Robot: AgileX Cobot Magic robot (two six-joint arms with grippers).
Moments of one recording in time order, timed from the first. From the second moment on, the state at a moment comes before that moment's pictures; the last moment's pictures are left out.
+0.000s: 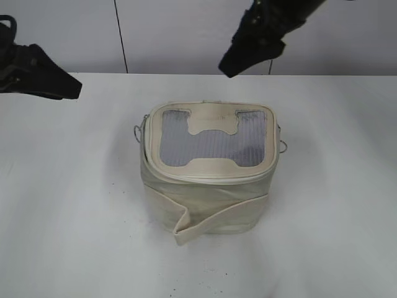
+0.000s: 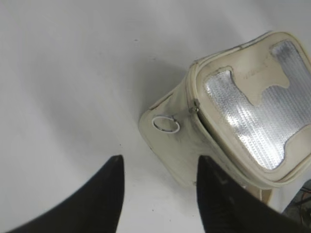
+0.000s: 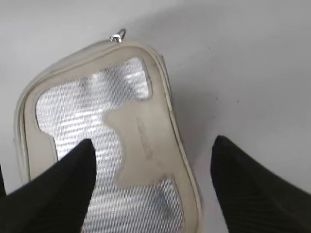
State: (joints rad) left arm -0.08 1.47 -1.02 -0.87 0.90 0.88; right arm 0.39 1.81 -1.67 0.49 1.10 -0.97
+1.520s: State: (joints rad) left arm -0.34 1.69 -1.13 -0.59 0.79 0.97; right arm 0.51 2.24 -2.00 0.46 1.20 -0.92
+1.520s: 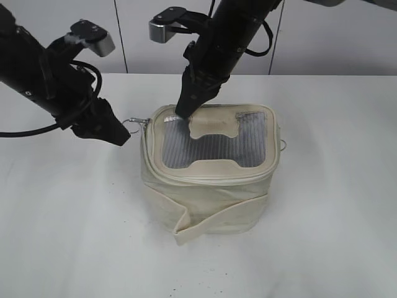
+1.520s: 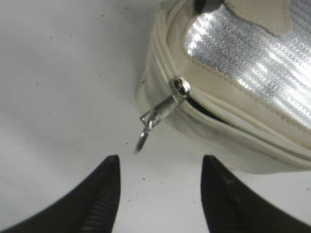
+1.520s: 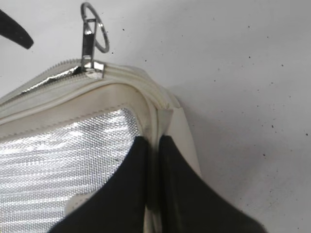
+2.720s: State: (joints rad) left arm -0.43 1.71 -1.13 -0.47 0.67 0.98; right arm 0.51 2.24 -2.00 0.46 1.21 -0.92
